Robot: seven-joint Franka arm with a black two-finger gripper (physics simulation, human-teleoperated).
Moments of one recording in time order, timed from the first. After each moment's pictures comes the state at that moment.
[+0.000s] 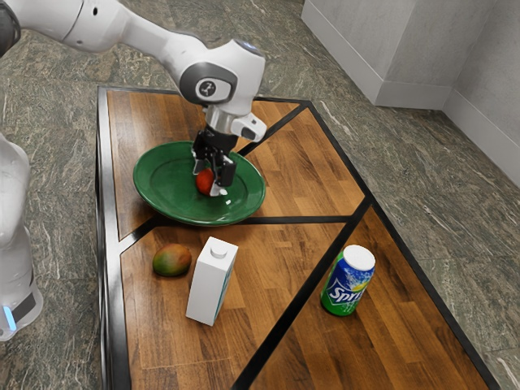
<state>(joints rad) -0.05 -0.28 0.22 -2.30 0.02 1.89 -0.10</state>
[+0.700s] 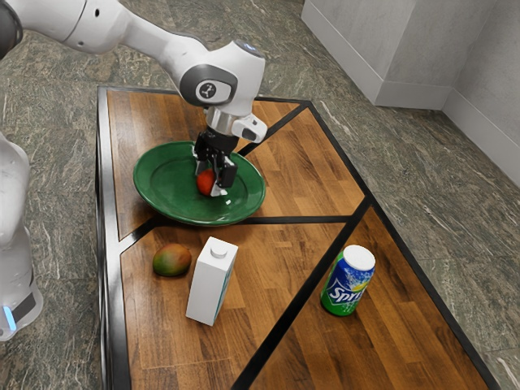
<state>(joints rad) -0.05 -0.28 0.22 -2.30 0.02 1.91 -0.11</state>
